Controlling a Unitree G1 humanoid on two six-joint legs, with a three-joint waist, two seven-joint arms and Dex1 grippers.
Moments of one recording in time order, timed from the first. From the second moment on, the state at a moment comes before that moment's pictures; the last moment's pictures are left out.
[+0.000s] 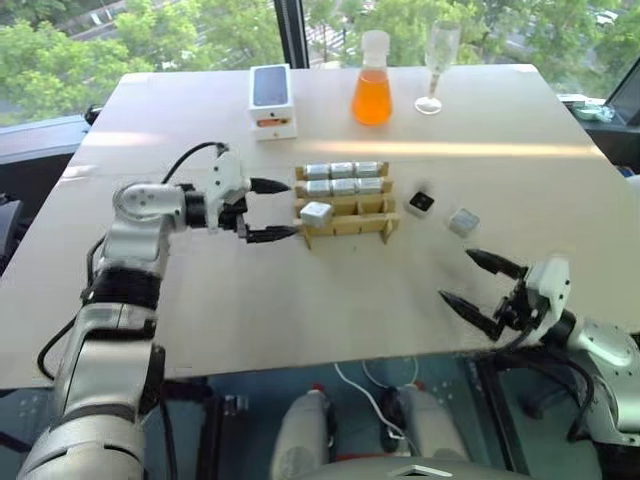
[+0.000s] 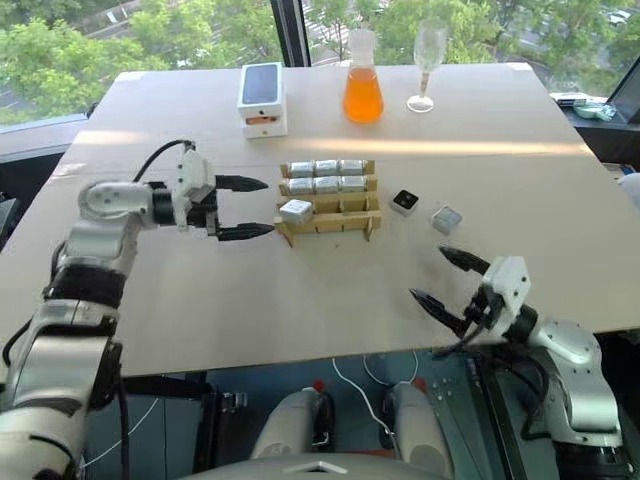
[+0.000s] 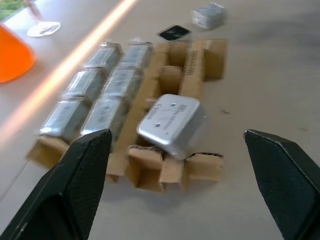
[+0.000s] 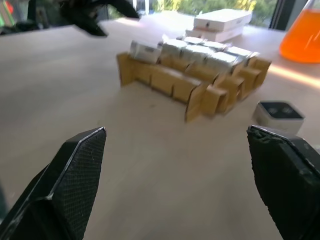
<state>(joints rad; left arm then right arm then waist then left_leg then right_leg) -0.86 0.71 -0.09 0.70 -0.23 -0.11 -1.44 0.14 -0.45 -0.17 -0.31 0.41 0.06 0.99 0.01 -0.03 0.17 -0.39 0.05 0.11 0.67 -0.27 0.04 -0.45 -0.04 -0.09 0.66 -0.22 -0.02</state>
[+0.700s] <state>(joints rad) -1.13 0.60 -0.20 1.09 0.02 -0.44 -1.57 0.16 -0.43 -0.09 -0.34 0.38 -0.01 0.85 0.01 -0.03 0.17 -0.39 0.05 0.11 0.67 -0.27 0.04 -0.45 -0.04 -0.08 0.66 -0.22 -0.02</state>
